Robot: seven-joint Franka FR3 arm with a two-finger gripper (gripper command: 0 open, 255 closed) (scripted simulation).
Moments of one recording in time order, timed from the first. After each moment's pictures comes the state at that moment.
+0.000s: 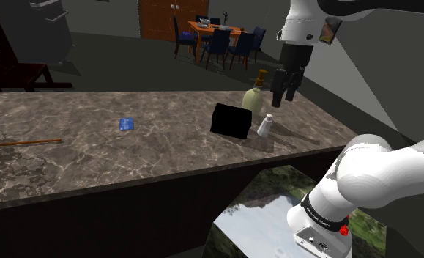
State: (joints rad) arm 0.02 -0.79 -0.01 -2.42 0.06 1.45 0.06
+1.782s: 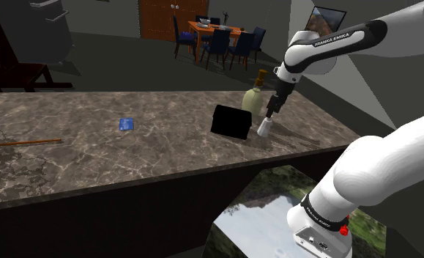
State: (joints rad) arm -0.07 -0.40 -0.49 -2.55 -0.13 2.11 -0.46
